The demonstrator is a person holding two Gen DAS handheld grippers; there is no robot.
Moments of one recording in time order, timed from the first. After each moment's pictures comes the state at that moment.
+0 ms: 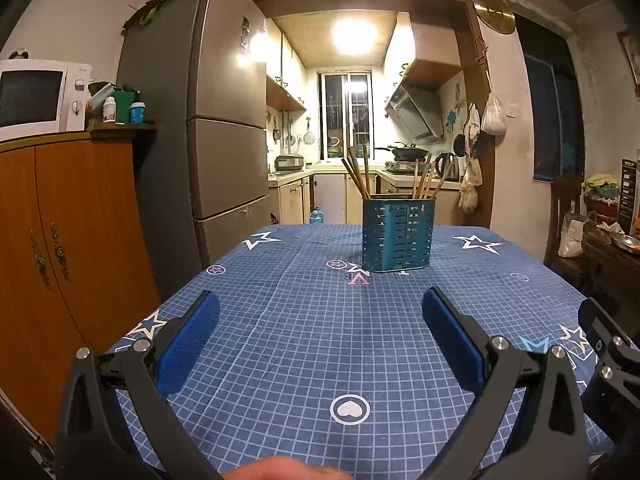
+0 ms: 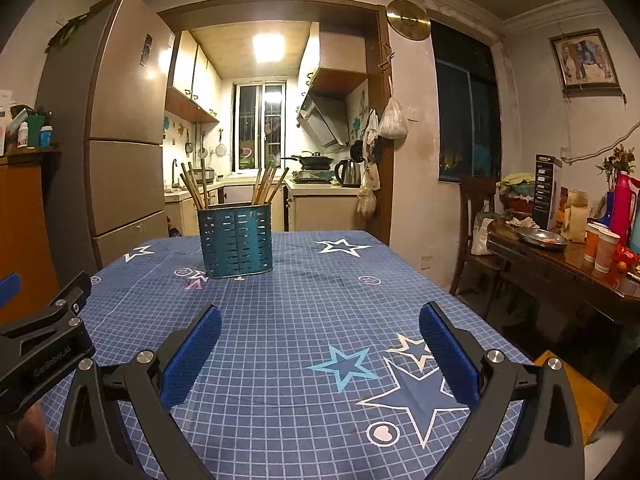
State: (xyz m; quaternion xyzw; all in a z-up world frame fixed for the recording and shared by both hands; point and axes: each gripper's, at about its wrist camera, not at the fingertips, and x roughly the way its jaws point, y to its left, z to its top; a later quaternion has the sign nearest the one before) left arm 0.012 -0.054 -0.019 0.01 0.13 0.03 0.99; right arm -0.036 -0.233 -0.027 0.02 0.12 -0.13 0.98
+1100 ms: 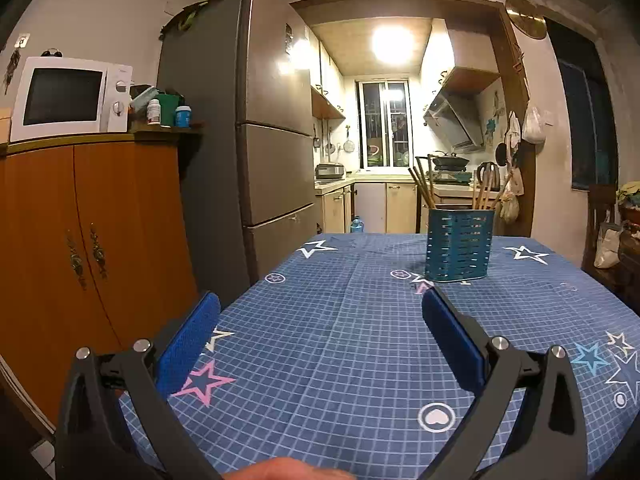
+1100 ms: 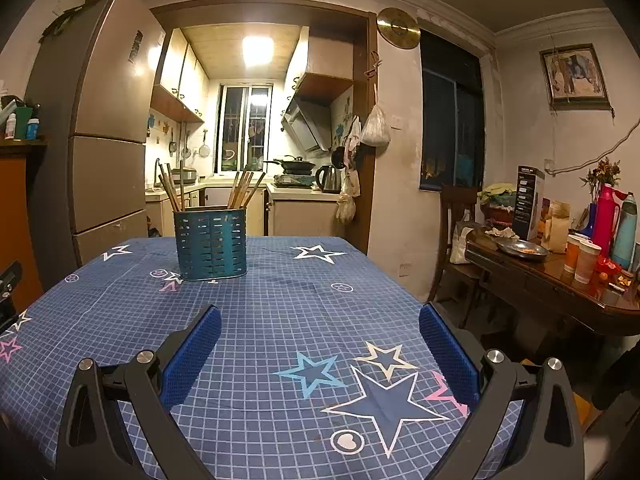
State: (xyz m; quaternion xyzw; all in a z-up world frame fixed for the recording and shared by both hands) left arm 0.012 0.005 -0.016 0.01 0.11 0.10 0.99; right arm -0.040 -0.251 -0.023 0.00 0.12 -0.17 0.98
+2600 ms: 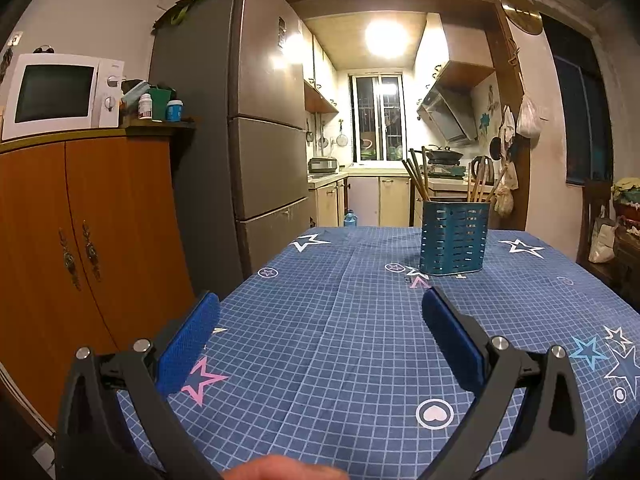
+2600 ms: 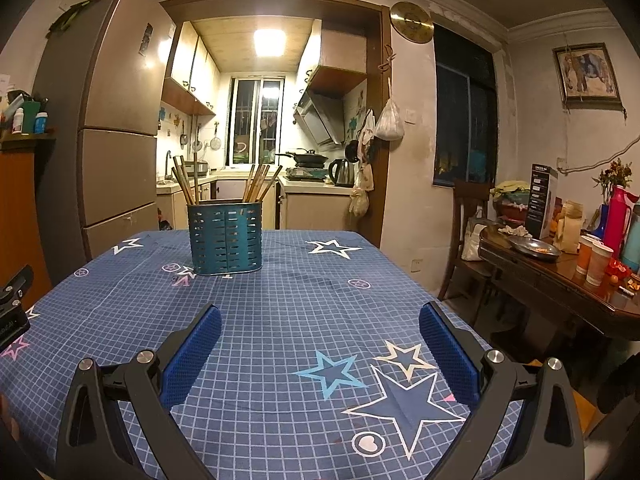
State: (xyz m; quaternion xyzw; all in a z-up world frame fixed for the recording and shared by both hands) left arm 0.020 0.011 -0.020 0.01 0.12 0.08 0.99; right arm -0.024 -0.242 -0.023 0.00 0.13 -0.15 0.98
